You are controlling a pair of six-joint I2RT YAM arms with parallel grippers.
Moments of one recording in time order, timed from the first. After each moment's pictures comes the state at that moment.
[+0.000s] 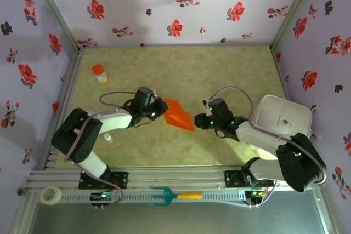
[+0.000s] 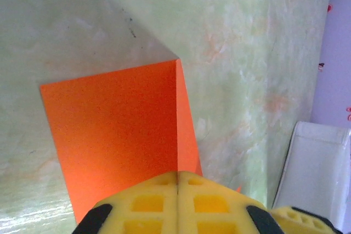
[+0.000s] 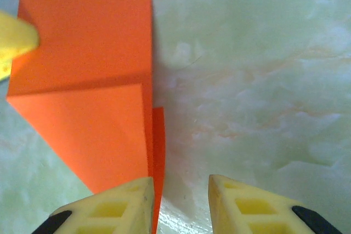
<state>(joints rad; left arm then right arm) -0.63 1.61 0.72 0.19 0.26 -1.09 0.66 1.24 0.51 -0.07 -0.13 0.48</state>
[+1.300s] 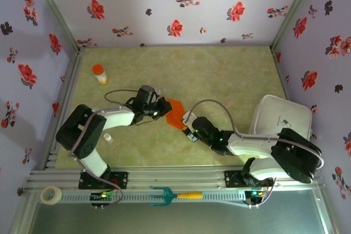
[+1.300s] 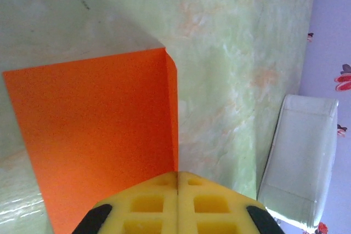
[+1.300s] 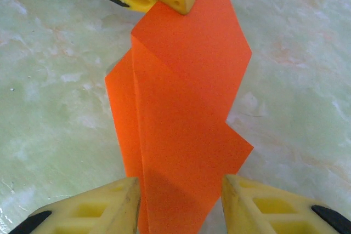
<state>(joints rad) -0.62 1.67 0.77 0.21 0.40 -1.06 0.99 1.30 0.42 0.21 0.26 -0.03</state>
